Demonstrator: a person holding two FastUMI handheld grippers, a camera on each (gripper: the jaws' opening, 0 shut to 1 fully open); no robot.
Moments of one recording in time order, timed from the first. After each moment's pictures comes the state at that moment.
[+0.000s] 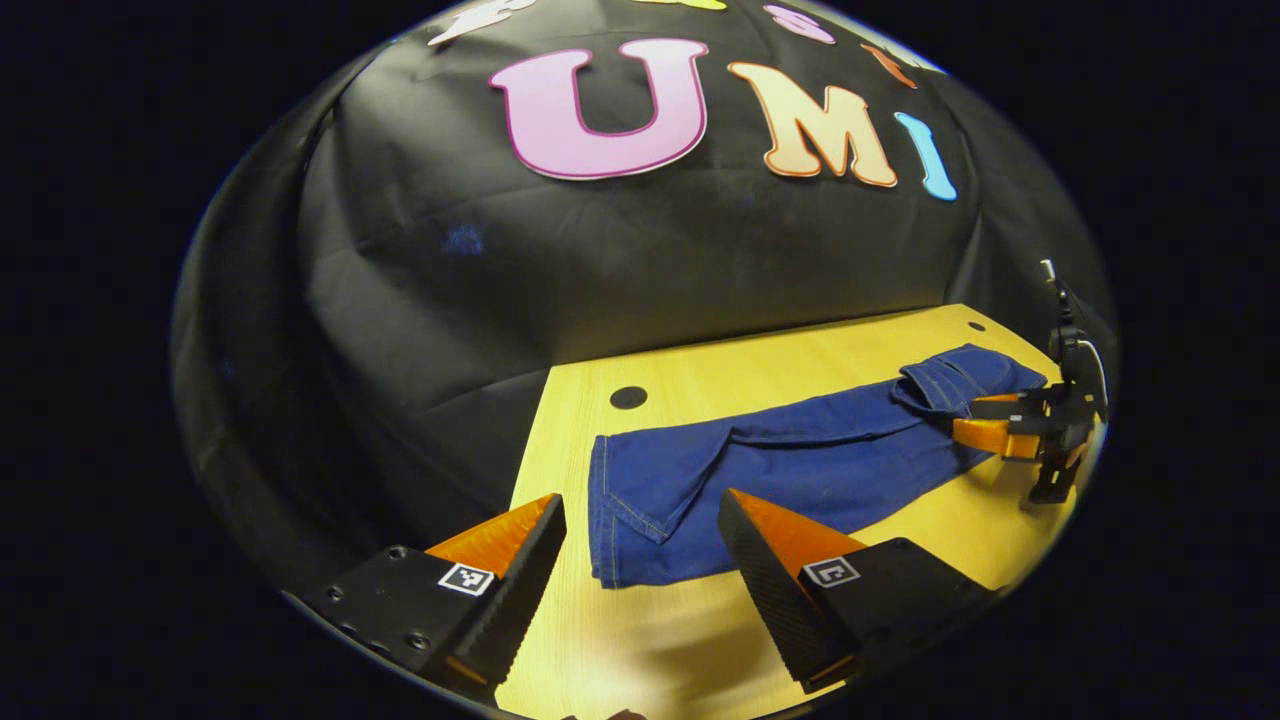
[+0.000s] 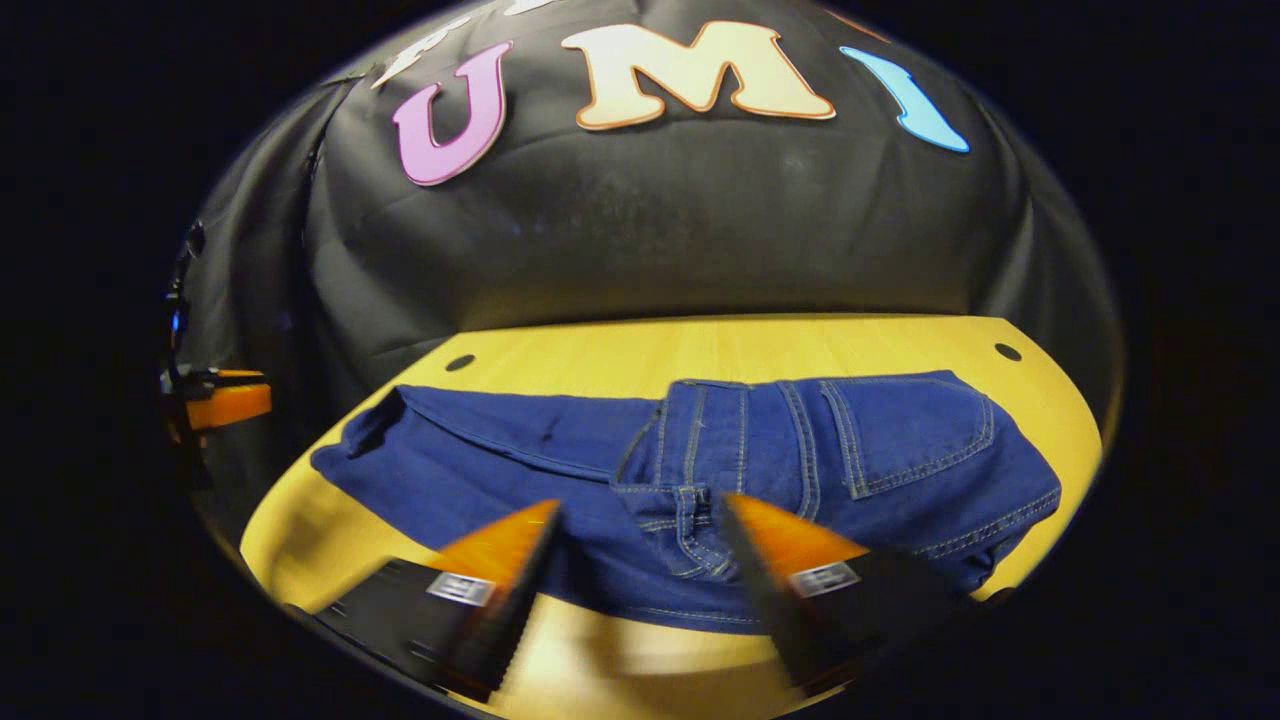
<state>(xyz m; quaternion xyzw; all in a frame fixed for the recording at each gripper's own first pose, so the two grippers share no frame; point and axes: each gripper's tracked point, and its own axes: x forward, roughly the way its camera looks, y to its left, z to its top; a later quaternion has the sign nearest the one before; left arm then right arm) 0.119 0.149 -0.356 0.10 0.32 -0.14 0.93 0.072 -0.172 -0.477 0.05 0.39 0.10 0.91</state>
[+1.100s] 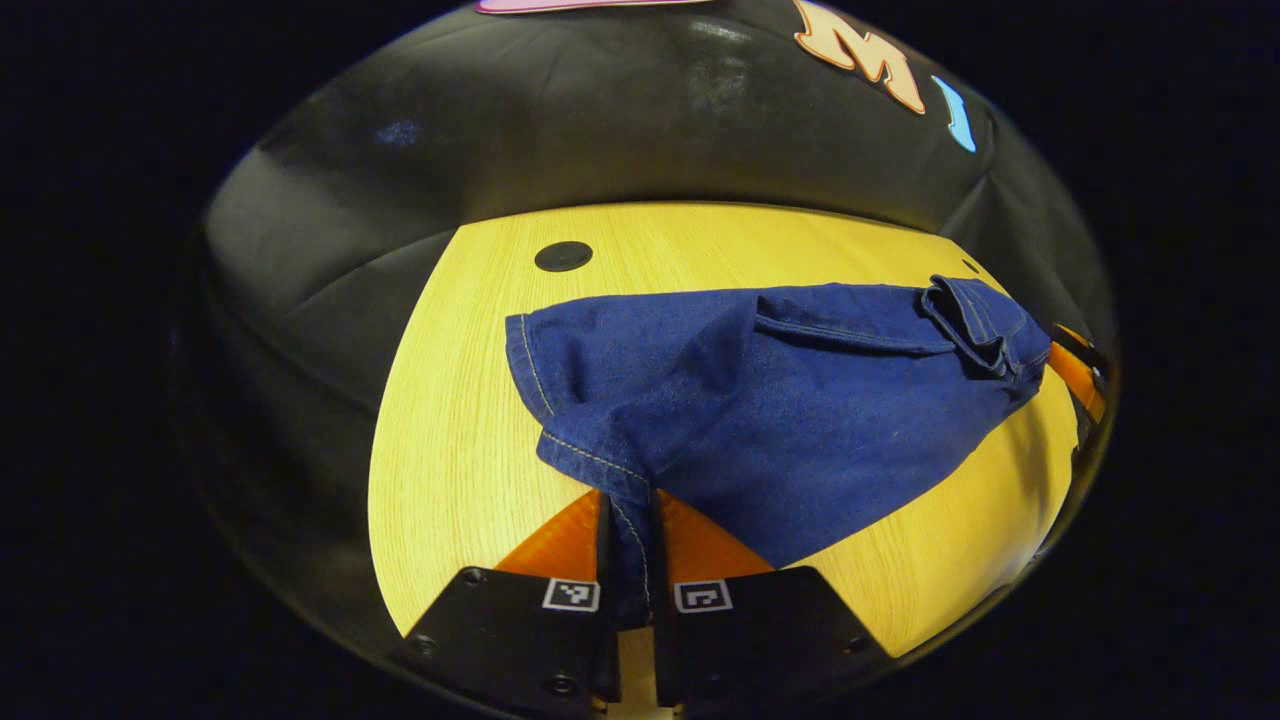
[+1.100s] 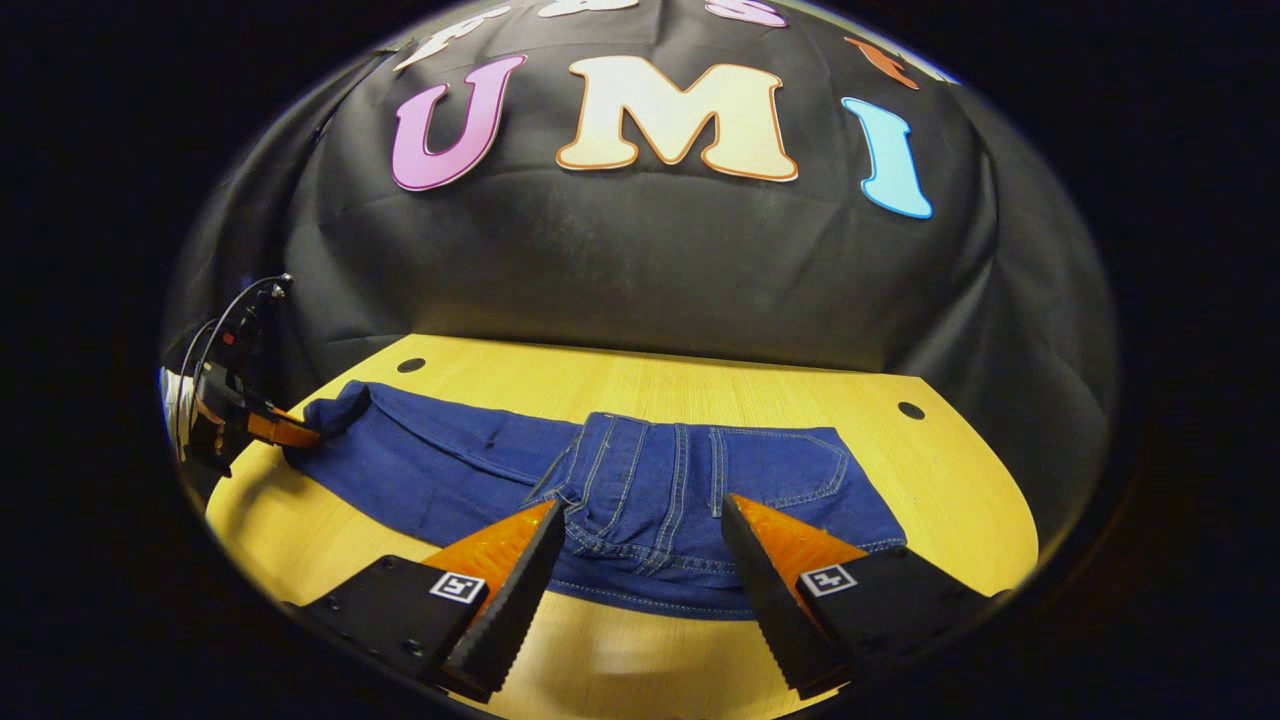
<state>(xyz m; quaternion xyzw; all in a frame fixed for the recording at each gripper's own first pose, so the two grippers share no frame) 0.132 0.128 -0.488 0.08 0.51 -0.20 0.83 0.055 -0.229 -0.413 -0.03 0.37 0.05 0.93</state>
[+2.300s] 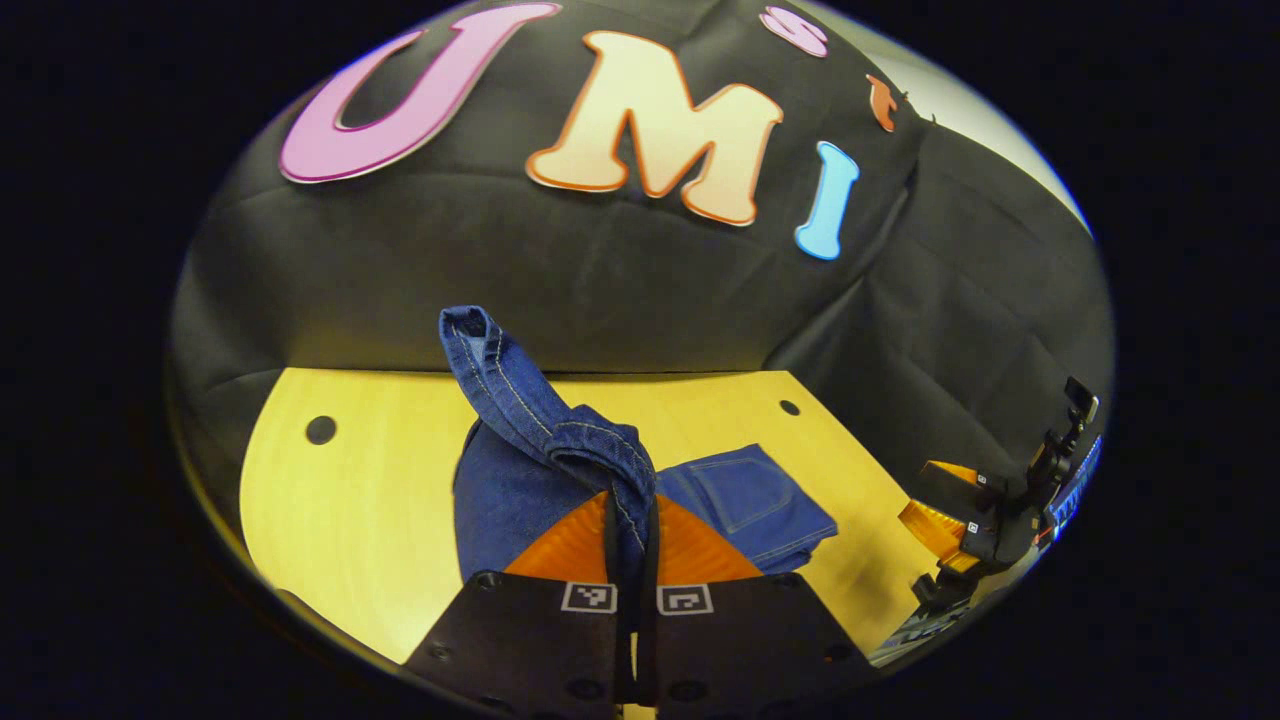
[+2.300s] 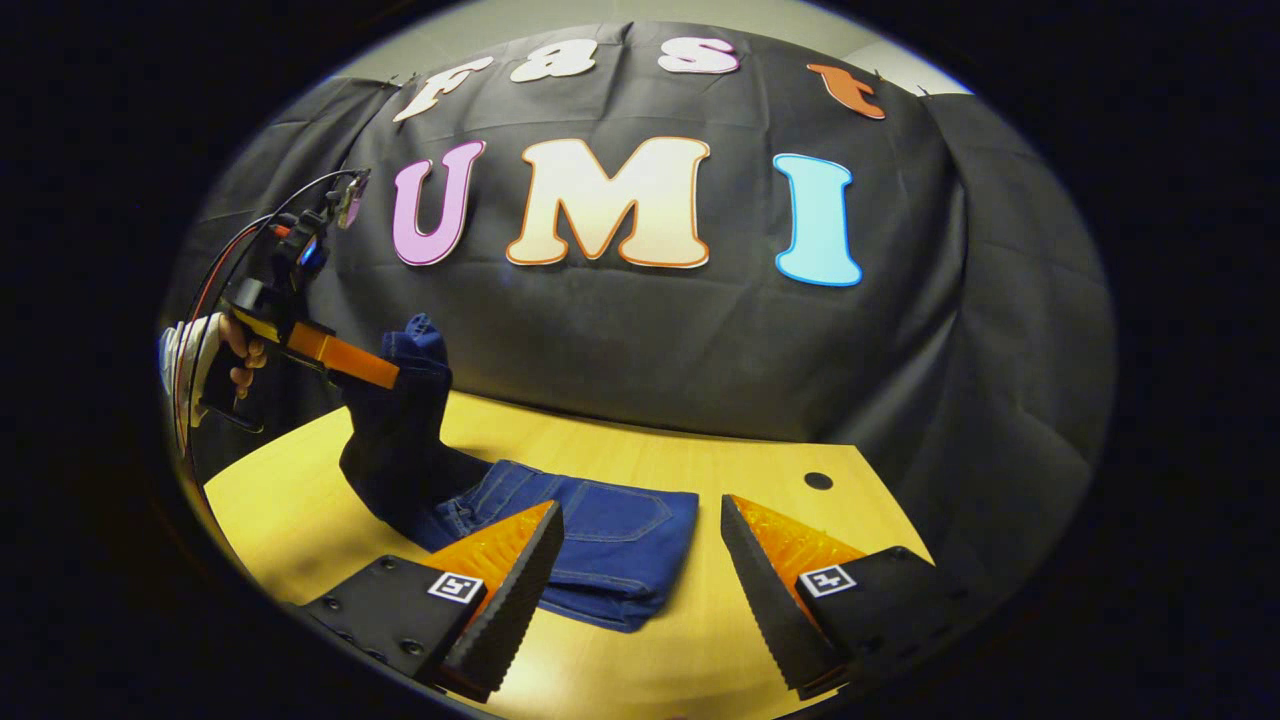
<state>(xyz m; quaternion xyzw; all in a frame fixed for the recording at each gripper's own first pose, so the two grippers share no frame) 0.125 -0.212 -0.282 -0.08 0.37 -0.33 0.86 0.050 -0.406 -0.300 -0.04 0.29 0.07 0.95</state>
